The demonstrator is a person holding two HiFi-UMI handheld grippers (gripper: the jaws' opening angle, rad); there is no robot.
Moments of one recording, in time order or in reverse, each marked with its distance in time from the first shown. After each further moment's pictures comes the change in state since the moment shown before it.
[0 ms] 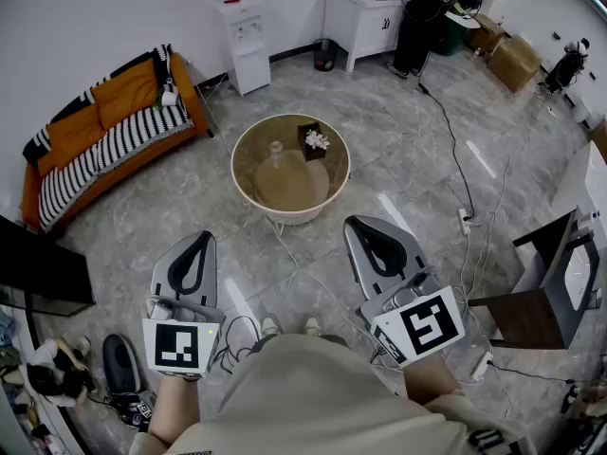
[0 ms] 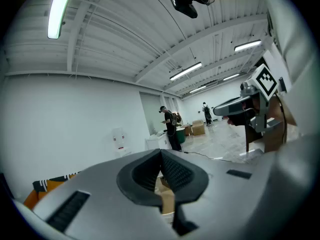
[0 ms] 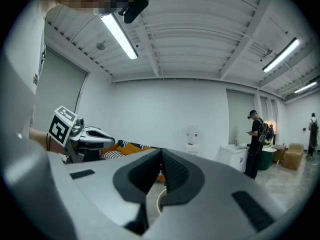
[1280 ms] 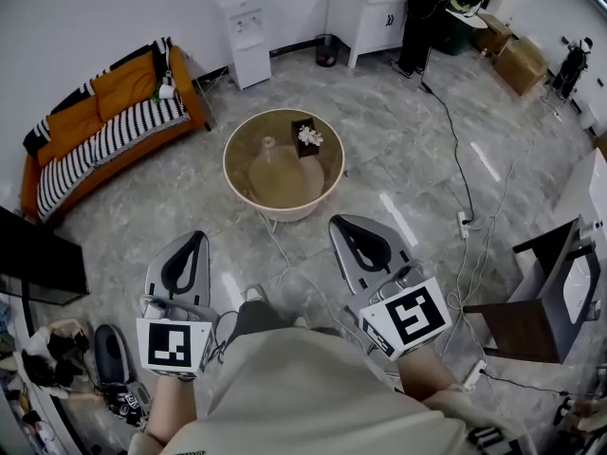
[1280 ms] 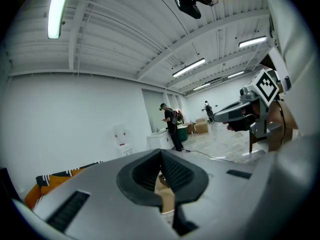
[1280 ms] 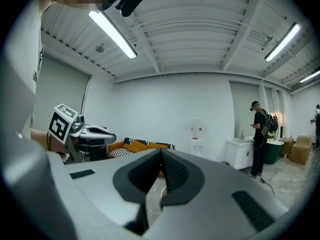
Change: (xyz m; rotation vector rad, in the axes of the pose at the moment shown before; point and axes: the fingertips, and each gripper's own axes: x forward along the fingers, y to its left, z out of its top) left arm 0.033 -0.048 -0.004 0.001 0.021 0.040; right arm -0.003 -0.046 -0.045 0.034 0.031 0.084
